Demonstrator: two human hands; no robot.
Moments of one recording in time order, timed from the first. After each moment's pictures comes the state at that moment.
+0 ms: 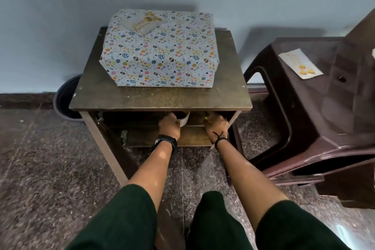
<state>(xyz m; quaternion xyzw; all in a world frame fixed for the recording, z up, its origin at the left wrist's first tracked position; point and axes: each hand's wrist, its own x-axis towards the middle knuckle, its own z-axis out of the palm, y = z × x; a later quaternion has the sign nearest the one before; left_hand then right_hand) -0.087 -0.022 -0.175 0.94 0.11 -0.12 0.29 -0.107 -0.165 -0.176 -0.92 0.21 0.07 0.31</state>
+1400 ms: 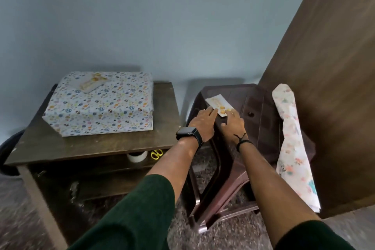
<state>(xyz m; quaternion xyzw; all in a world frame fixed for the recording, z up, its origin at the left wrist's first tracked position) -0.074 -0.254 -0.032 0.91 -0.33 -0.06 0.23 -0.115 -0.372 -0.024 -0.96 0.18 -0.02 0.20</state>
